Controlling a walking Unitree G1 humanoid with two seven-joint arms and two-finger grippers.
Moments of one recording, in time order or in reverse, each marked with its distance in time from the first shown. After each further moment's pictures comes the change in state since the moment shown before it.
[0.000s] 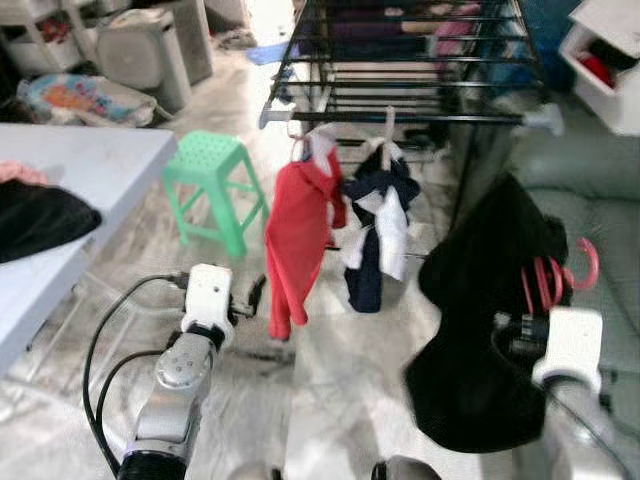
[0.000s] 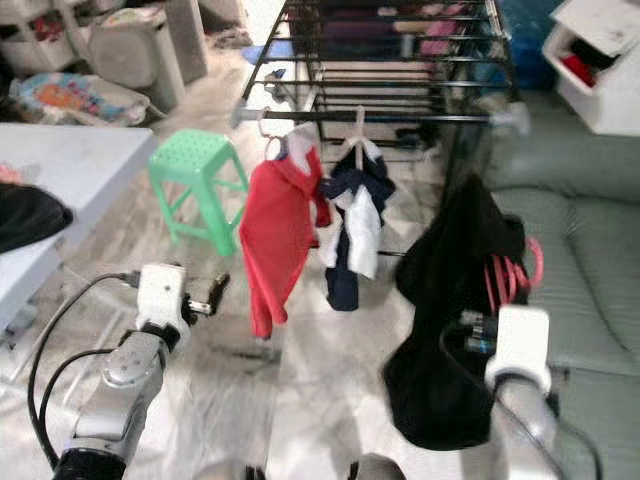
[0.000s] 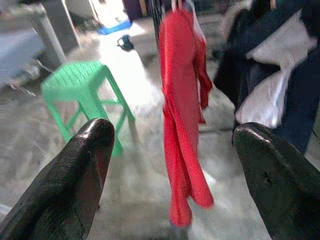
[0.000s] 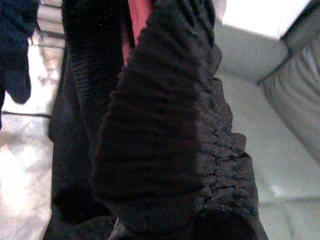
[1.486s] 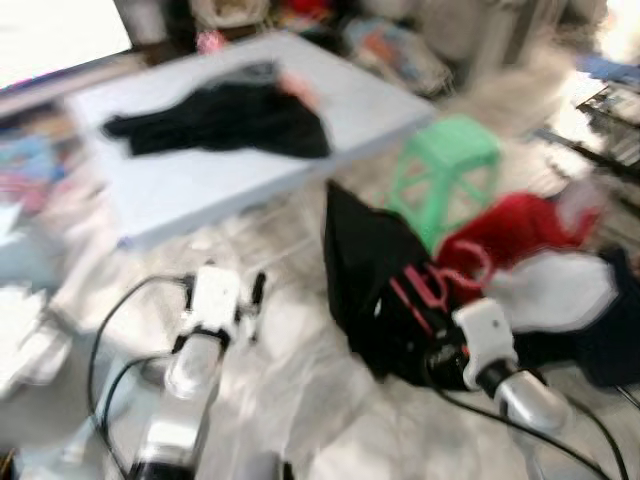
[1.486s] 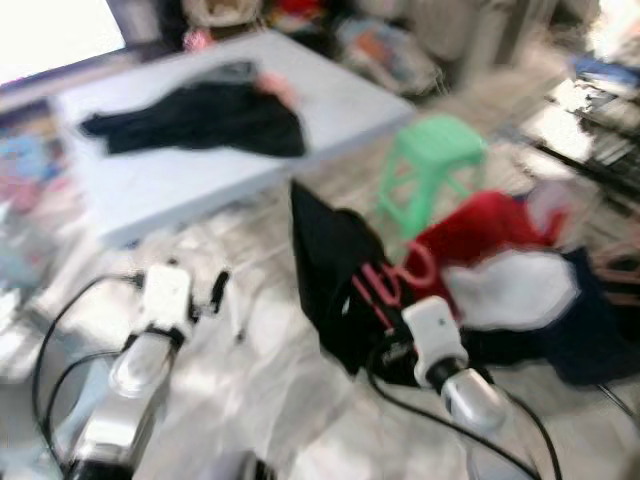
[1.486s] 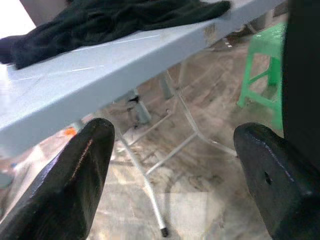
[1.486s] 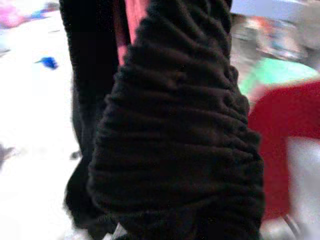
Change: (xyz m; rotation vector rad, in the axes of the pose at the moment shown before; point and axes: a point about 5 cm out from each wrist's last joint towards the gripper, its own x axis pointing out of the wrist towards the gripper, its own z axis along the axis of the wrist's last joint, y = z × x) left arm 0.003 -0.012 0.013 0.093 -0.055 0.015; right arm -0.034 0.077 0.030 -0.070 -0.126 0.720
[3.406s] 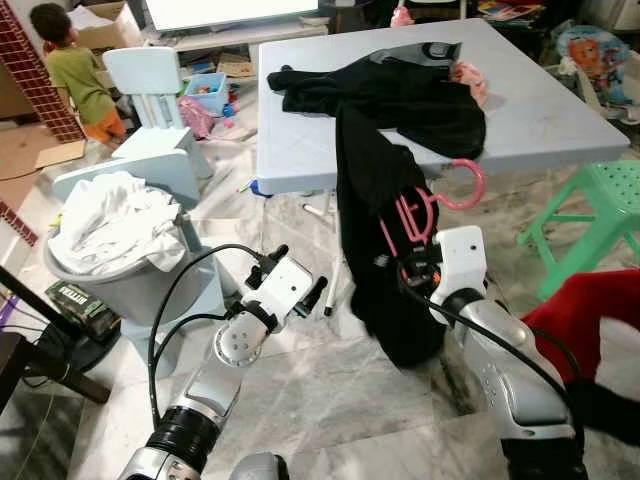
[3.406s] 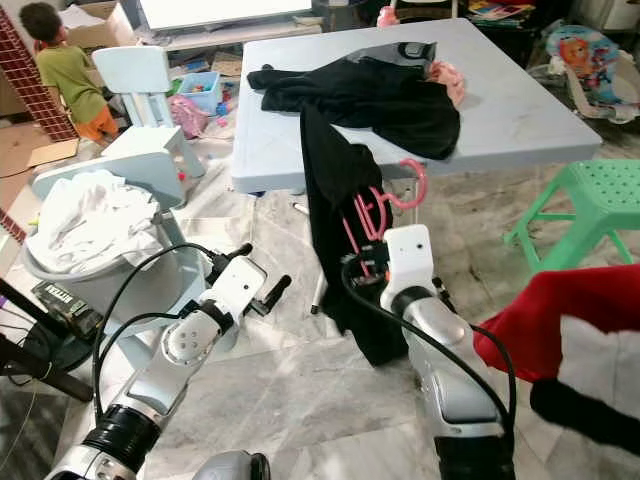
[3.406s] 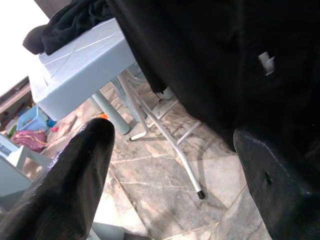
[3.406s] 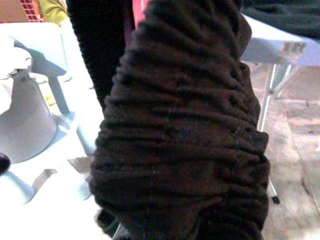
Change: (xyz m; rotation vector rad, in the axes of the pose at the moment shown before) left arm 0.026 -0.051 0.005 0.249 -0.052 -0.369; right arm 0.049 -0.002 0.067 0.225 0.013 -0.146
